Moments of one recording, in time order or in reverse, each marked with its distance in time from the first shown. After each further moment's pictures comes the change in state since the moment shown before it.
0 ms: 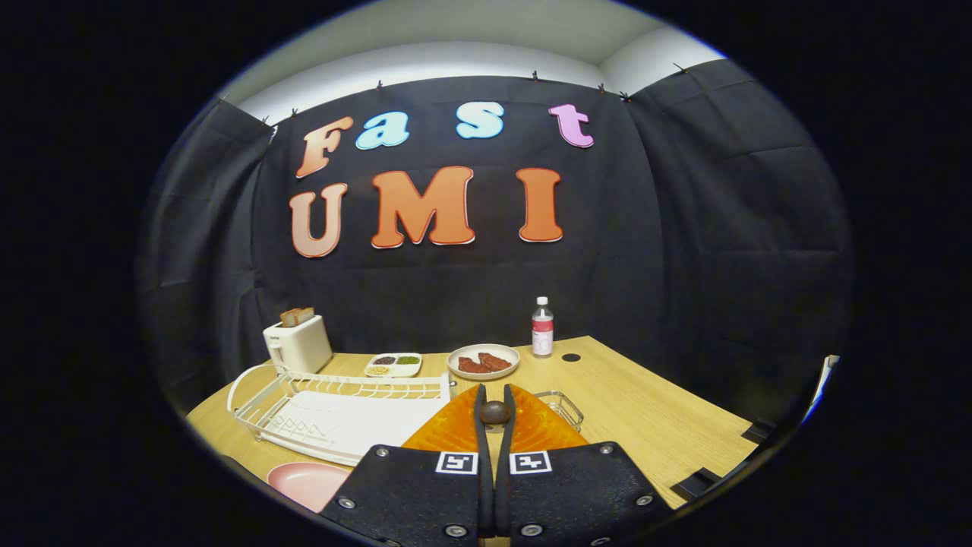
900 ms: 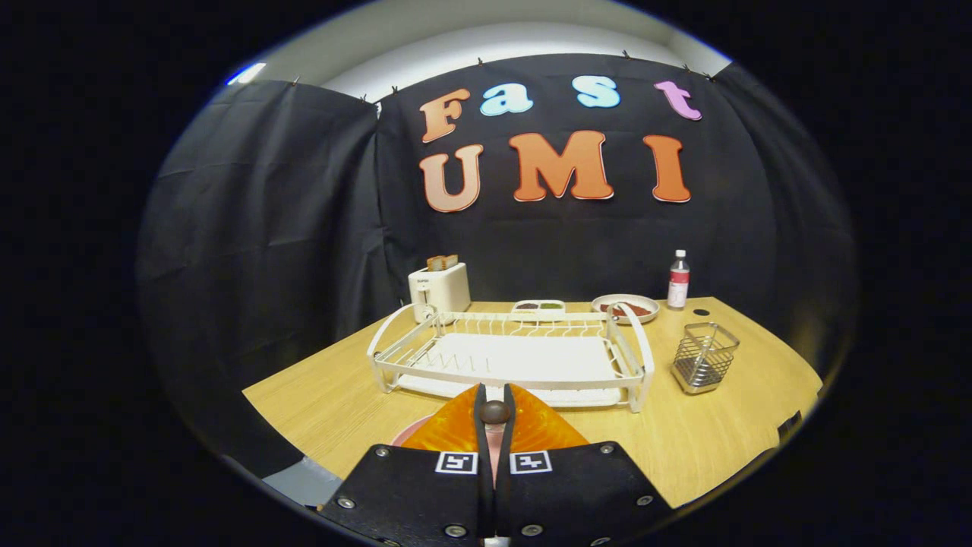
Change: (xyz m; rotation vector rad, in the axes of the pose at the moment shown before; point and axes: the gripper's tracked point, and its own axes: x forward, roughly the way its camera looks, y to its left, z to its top) arm -0.078 0.172 -0.099 -0.033 0.140 0.427
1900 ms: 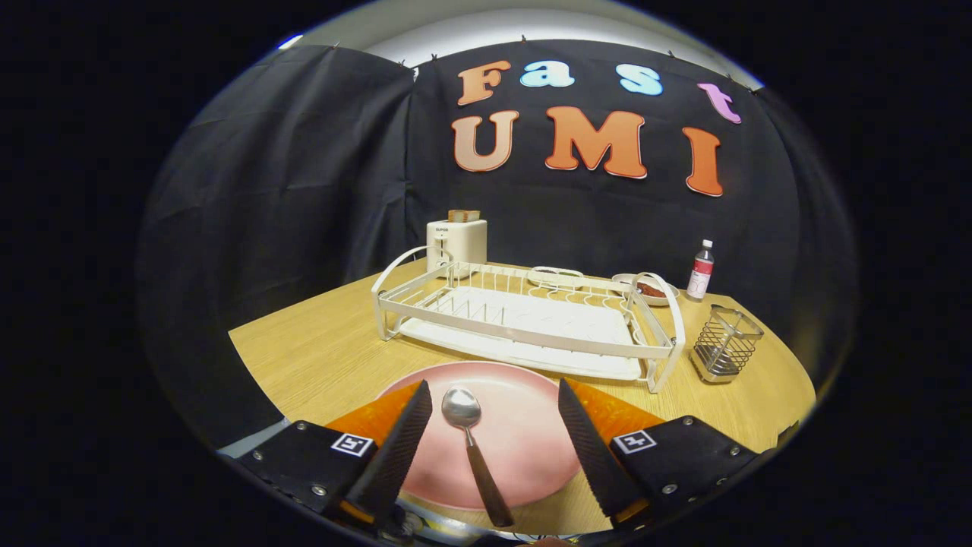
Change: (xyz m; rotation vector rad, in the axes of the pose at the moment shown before) arm 0.006 -0.005 -0.049 -0.125 0.096 0.005
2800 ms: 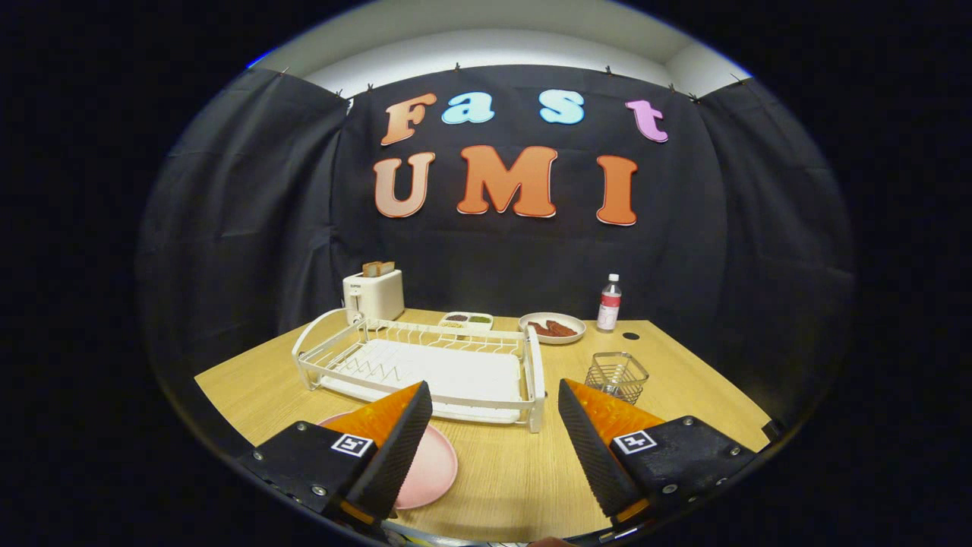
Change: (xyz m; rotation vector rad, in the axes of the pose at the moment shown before) arm -0.052 -0.133 0.082 0.073 -0.127 -0.256
